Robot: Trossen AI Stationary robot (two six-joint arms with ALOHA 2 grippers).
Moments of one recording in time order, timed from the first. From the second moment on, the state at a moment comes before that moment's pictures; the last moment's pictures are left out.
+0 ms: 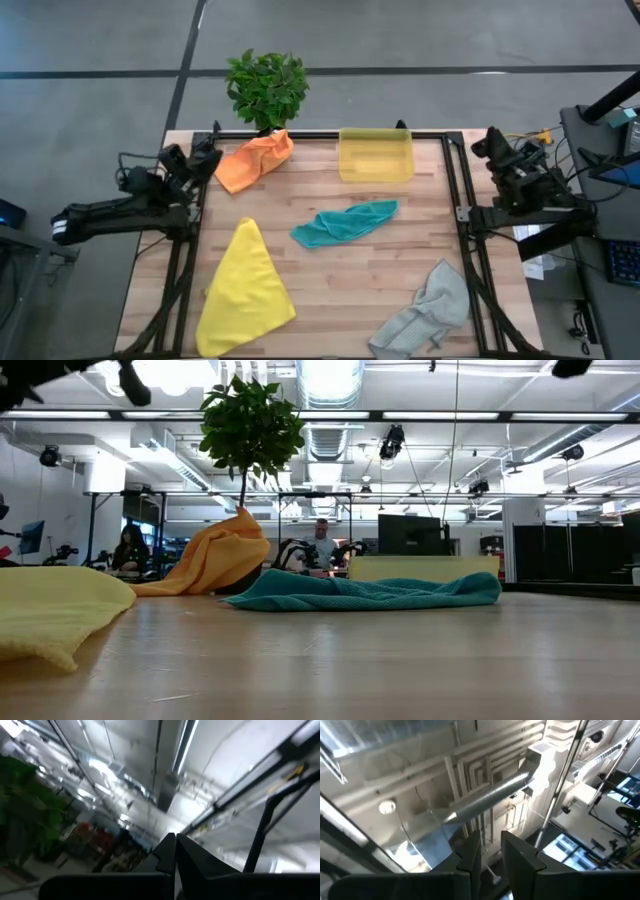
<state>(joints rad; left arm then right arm) 0.24 0.47 0.37 0.65 -0.02 -0.59 0.02 0.25 0.39 0.82 0.46 0.37</state>
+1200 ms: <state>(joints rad) -0.06 0.86 0.90 -0.35 0.13 -0.41 0.05 0.70 0.90 -0.23 -0.05 0.58</state>
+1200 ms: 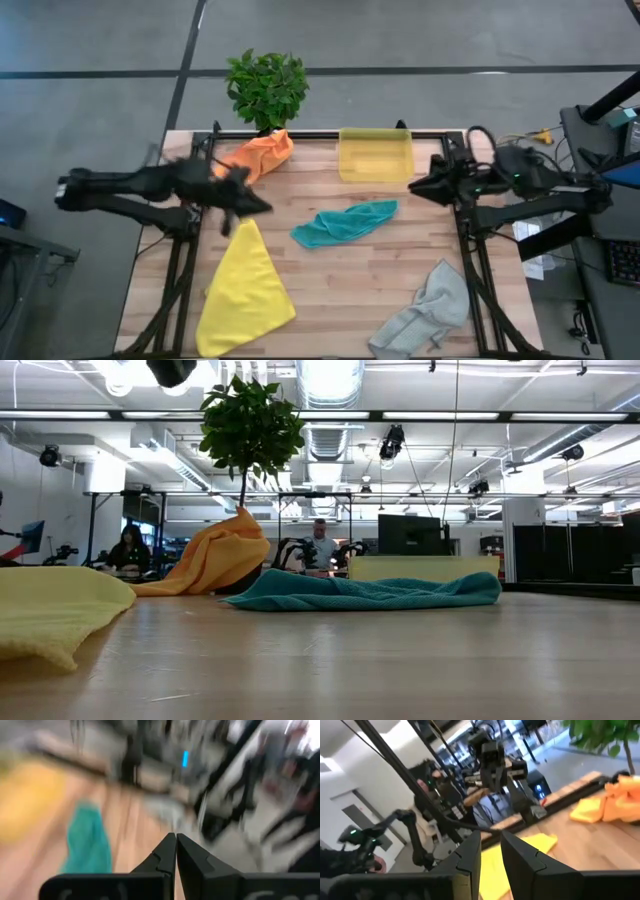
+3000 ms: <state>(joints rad) 0.09 1.71 0.91 -0.33 0.11 -0.30 0.16 0.74 0.83 -0.13 -0.05 0.61</state>
